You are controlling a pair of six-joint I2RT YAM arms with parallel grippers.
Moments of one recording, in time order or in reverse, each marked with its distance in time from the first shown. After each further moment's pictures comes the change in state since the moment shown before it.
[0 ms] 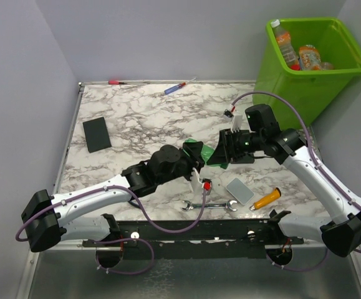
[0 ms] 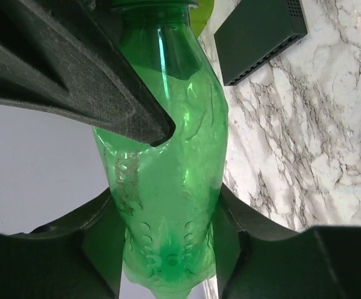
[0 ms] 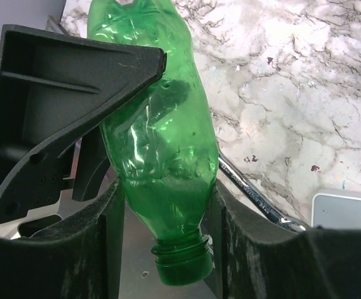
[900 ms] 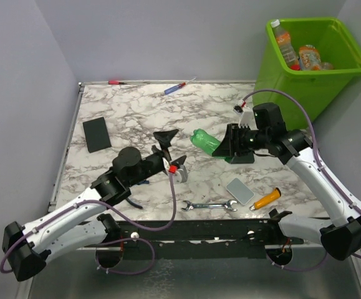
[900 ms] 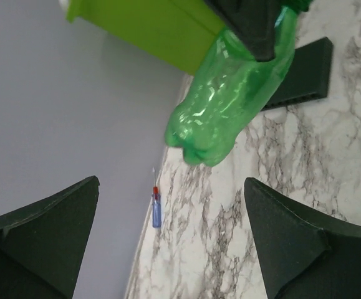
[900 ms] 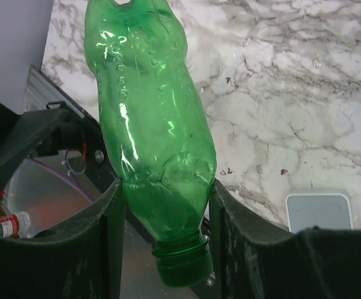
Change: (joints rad) left arm 0.210 -0.365 -0.170 0.137 0.163 -0.472; right arm -0.079 -0.022 -0.022 0.070 0.097 0.048
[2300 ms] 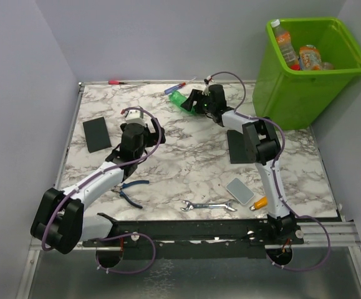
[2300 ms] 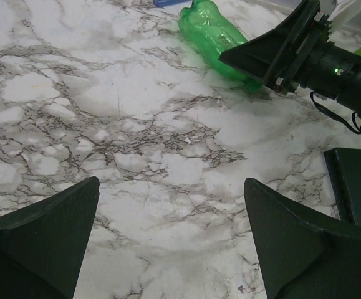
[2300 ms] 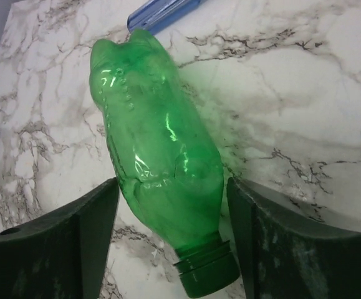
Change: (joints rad) left arm 0.364 0.451 0.021 0.097 -0.429 -1.328; right arm -0.078 1.312 0.646 1.004 0.168 0.143
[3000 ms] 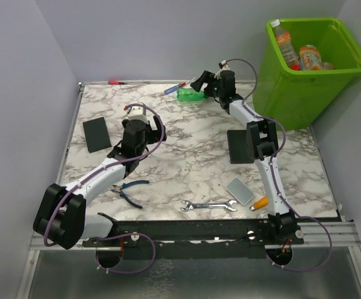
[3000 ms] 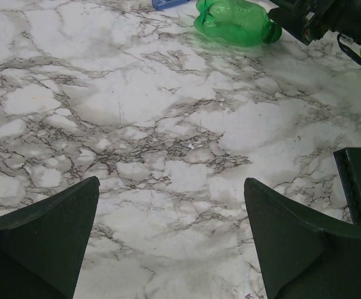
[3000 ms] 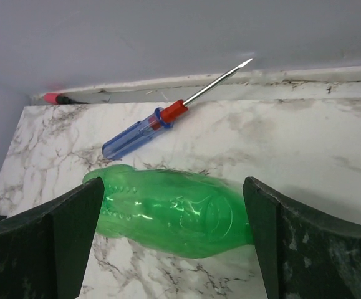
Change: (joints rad) left arm 0.000 0.044 0.050 -0.006 0.000 0.046; right arm -0.112 0.215 0.455 -0.113 0.022 0.067
